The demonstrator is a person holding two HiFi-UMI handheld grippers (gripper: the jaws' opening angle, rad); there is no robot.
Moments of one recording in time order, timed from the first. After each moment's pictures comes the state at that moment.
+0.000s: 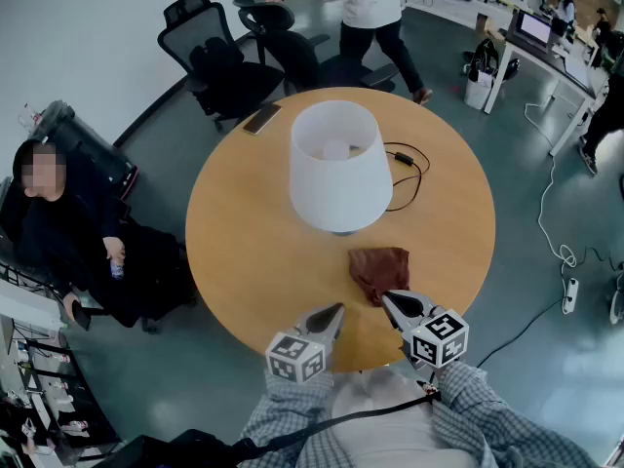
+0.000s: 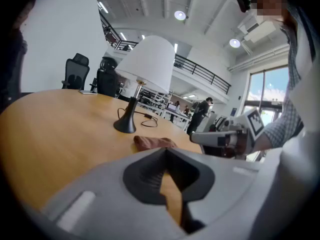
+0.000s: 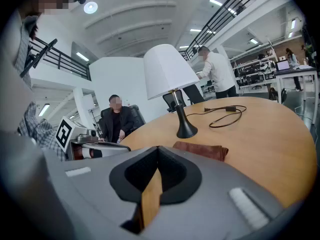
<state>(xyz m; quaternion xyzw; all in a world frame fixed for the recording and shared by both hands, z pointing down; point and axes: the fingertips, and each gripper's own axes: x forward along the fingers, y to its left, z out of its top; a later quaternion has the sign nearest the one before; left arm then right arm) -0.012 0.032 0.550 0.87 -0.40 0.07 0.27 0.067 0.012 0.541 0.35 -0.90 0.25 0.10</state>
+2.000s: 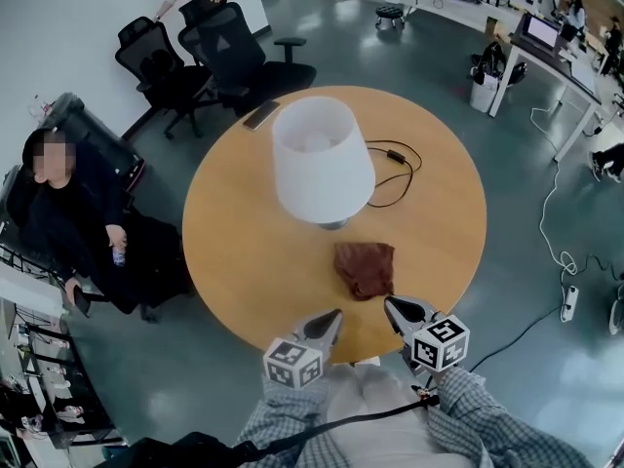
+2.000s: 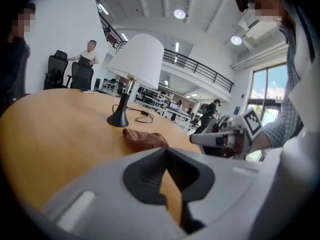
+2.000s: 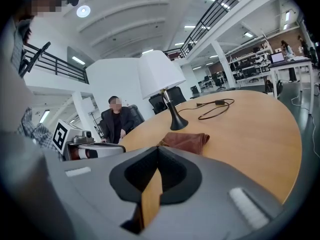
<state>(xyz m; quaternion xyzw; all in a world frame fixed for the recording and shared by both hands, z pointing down) 0.025 0.060 0.550 0.86 -0.42 0.08 0.27 0.116 0.033 0.552 0.35 -0.89 0.28 0.09</state>
